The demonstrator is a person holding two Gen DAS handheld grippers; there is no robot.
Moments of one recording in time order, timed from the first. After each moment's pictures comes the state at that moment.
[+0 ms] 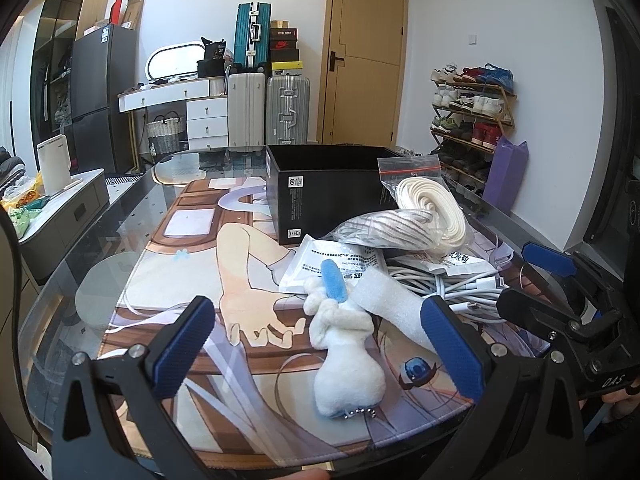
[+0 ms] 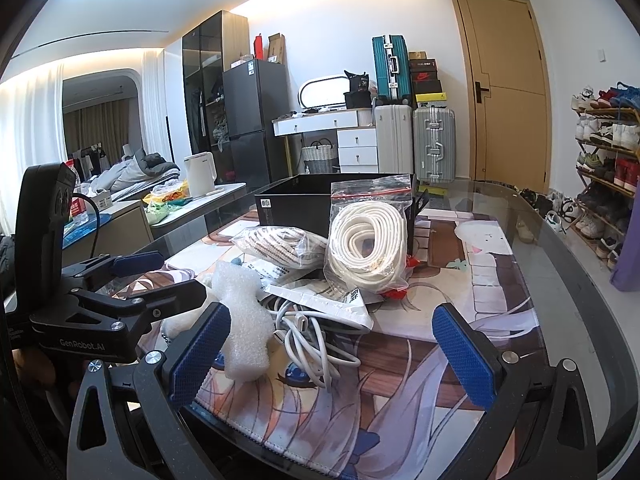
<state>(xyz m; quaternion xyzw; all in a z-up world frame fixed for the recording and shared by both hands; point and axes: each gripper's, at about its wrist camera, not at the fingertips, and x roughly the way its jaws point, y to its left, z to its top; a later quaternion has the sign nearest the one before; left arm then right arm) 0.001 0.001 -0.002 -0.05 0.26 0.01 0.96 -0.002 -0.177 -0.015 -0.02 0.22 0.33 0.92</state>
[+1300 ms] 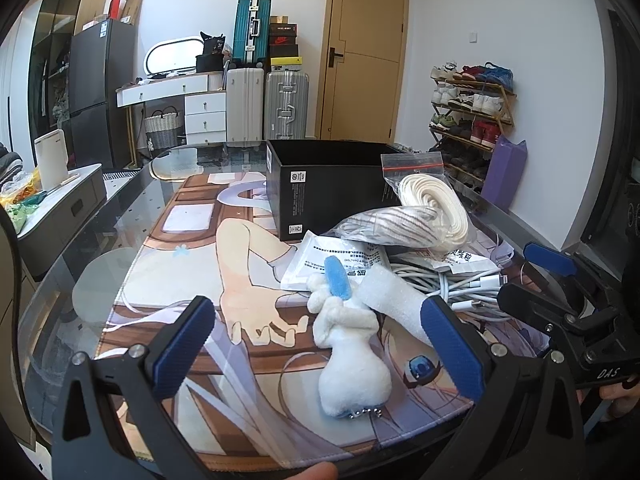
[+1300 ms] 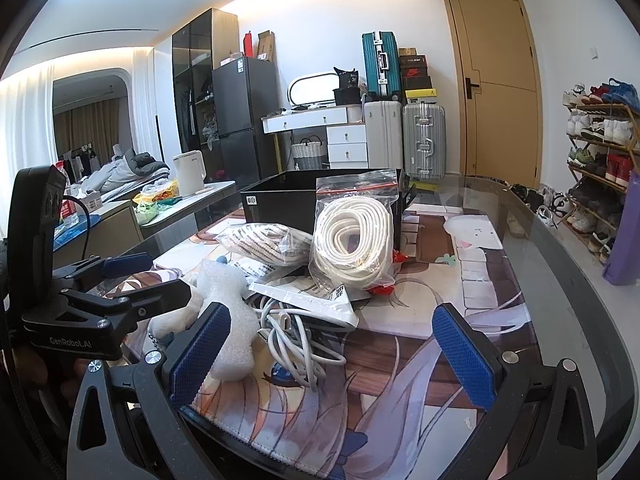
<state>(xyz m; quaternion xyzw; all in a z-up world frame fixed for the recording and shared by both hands) 0.001 0.008 -0.001 -0.05 0.27 0.01 0.96 0.000 -0.180 -0.016 -0.02 0.23 0.31 0.92</state>
